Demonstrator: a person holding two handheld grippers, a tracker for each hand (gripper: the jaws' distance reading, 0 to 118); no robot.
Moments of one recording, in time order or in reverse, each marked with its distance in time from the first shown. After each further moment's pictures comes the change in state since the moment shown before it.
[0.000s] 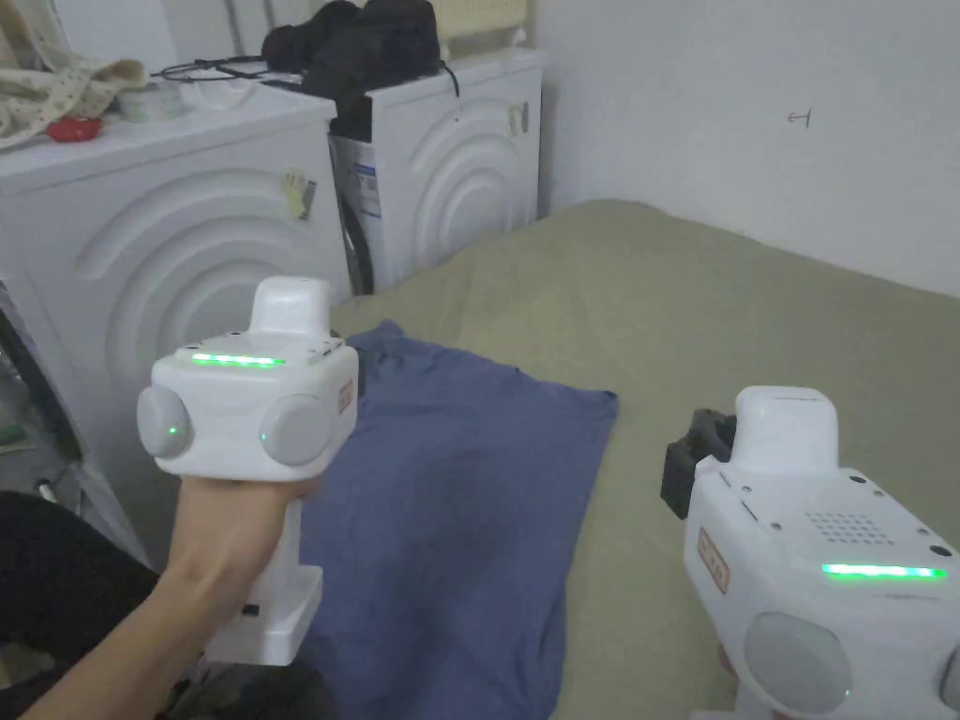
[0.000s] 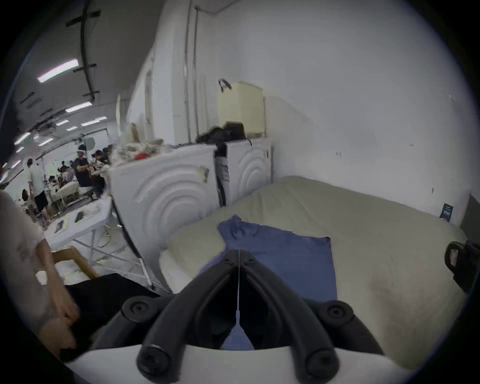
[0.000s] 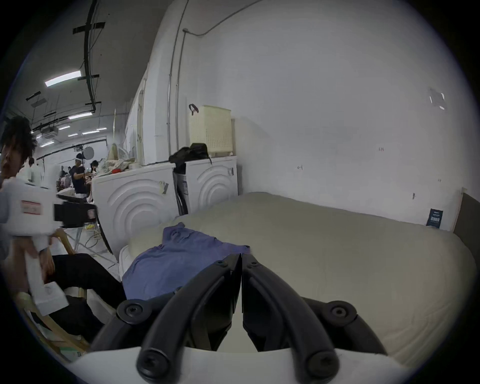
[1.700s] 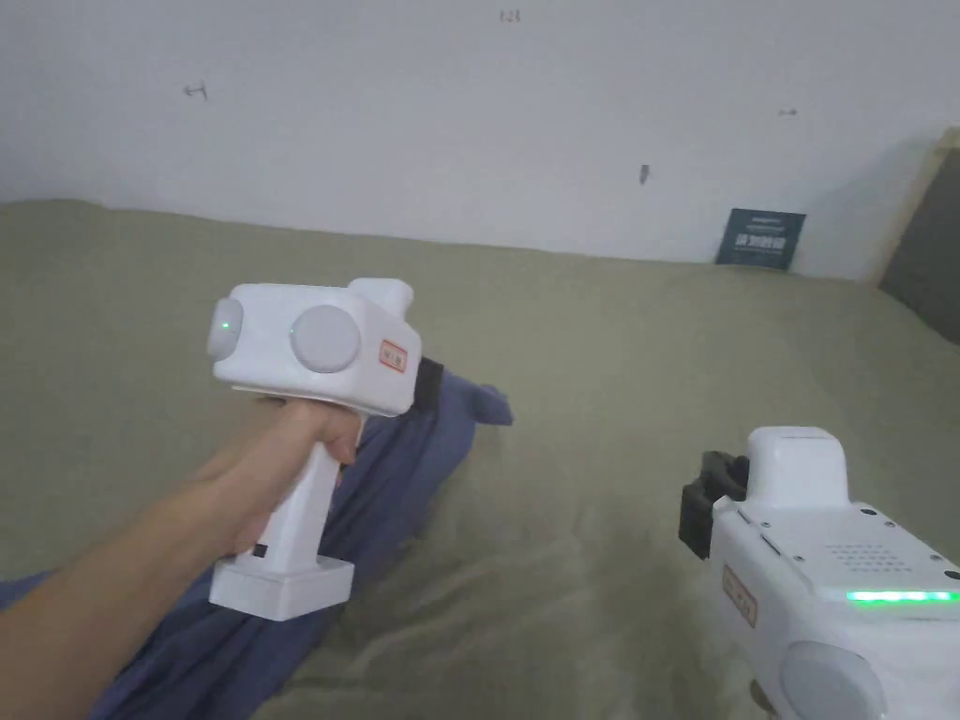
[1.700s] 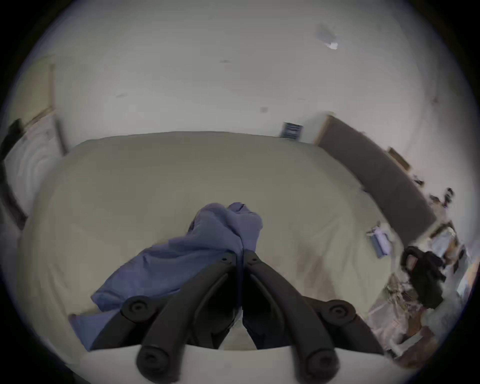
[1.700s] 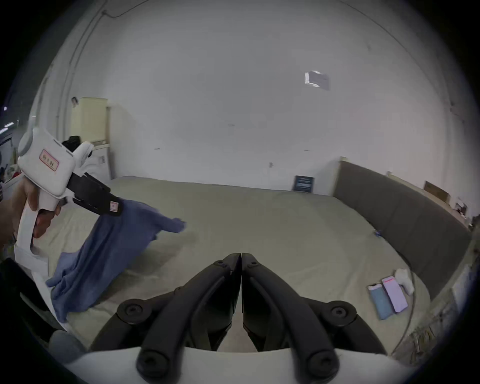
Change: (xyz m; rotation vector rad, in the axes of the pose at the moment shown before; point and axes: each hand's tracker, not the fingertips) left arm 0.476 0.004 0.098 -0.354 -1.036 -0.397; right arm 0.286 -0.053 0.259 -0.088 -0.731 -0.096
